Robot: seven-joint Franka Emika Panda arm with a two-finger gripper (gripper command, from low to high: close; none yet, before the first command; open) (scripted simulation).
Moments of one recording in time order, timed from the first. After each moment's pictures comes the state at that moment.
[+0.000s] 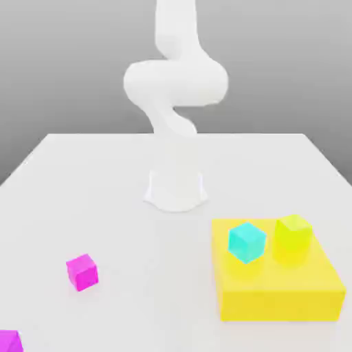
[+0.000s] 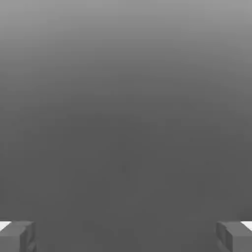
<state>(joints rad) -0.04 -0.71 -0.01 -2.35 -0.01 2.35 0.84</state>
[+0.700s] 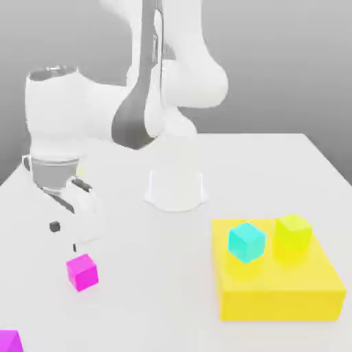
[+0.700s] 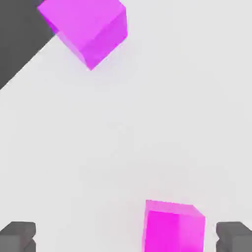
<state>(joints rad) -0.36 0.06 -0.16 -2.77 0.04 2.85 1.13</state>
